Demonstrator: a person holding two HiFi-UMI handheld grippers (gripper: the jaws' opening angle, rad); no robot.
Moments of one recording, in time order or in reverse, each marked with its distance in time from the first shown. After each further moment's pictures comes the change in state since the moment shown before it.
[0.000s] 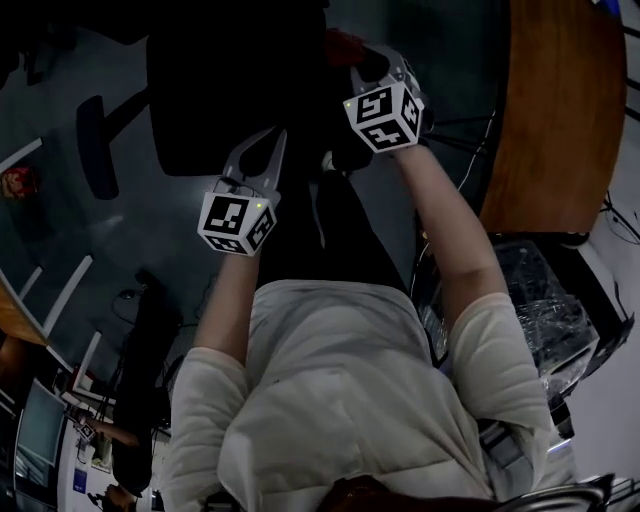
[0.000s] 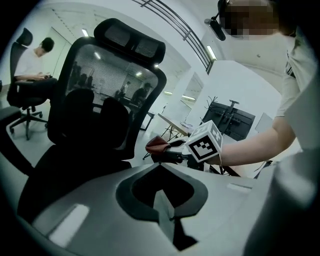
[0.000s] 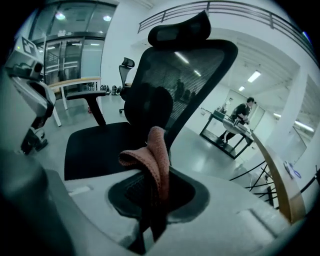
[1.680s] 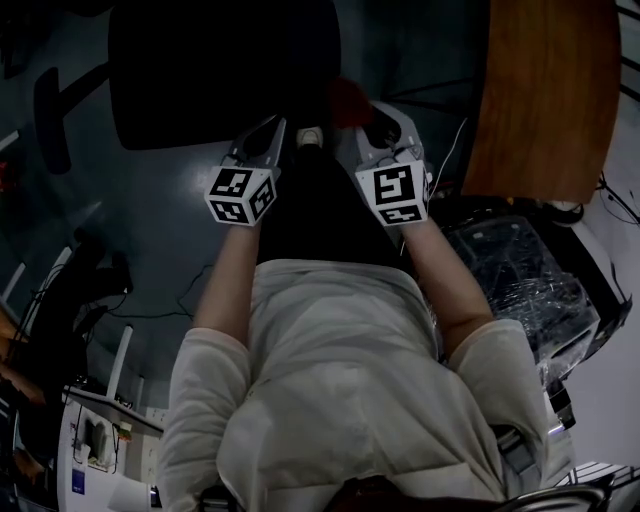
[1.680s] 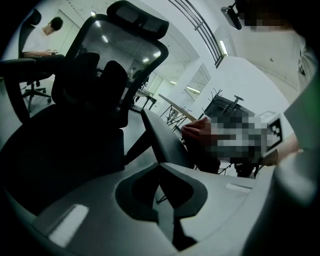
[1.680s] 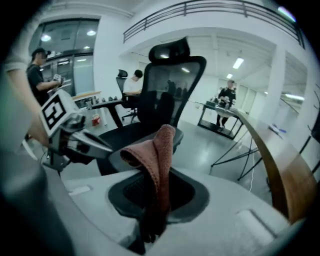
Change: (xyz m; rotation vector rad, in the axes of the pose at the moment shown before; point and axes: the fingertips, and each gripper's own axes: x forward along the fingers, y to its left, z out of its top) left arm 0.020 -0.053 -0.138 -0.111 0.131 -0.002; right arm -0.159 0.086 -0.119 0.182 -0.013 0.057
